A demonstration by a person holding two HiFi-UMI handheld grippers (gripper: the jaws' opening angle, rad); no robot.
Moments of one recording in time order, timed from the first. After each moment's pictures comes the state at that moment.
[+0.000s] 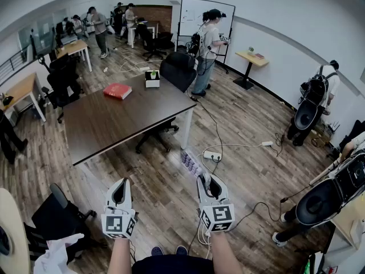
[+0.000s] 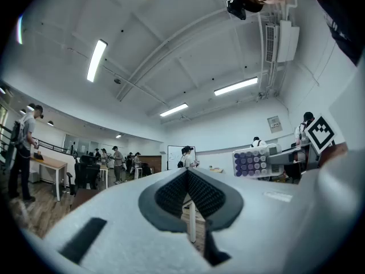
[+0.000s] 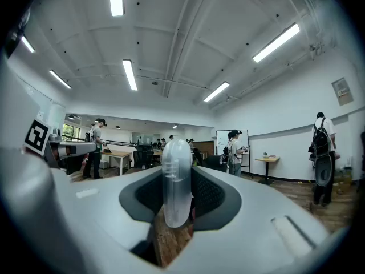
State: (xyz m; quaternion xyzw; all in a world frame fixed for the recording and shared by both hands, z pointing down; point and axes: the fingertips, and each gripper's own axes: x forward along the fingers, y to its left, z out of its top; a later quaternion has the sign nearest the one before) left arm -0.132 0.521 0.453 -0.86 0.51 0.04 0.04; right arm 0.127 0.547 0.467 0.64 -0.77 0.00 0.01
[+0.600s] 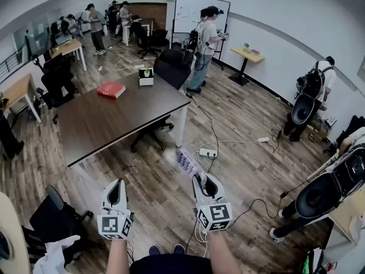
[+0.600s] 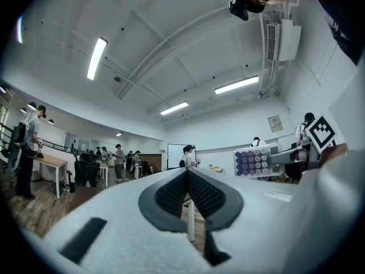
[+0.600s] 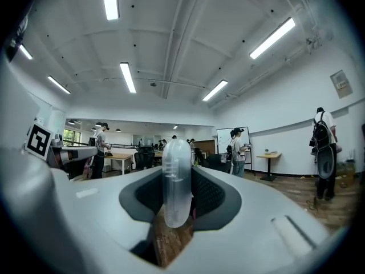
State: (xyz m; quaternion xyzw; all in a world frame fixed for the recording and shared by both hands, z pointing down) left arm -0.128 0.515 0.466 -0.86 0.52 0.04 0.03; right arm 0.134 0.542 0.477 0.63 -0.78 0.02 0.00
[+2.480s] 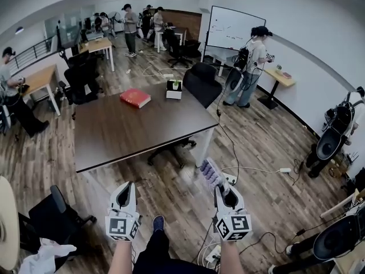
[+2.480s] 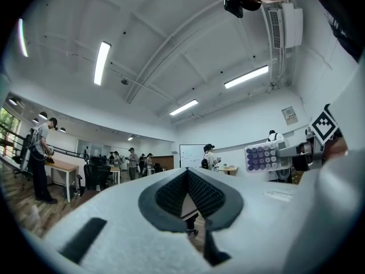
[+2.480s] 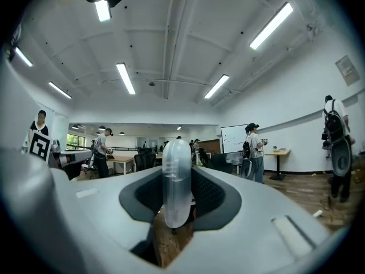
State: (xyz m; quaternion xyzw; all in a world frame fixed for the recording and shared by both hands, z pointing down) left arm -0.135 0.380 0.494 -0.82 0.57 0.04 0.05; right arm 0.171 0.392 0.500 0.61 -0.79 0.03 -0.02
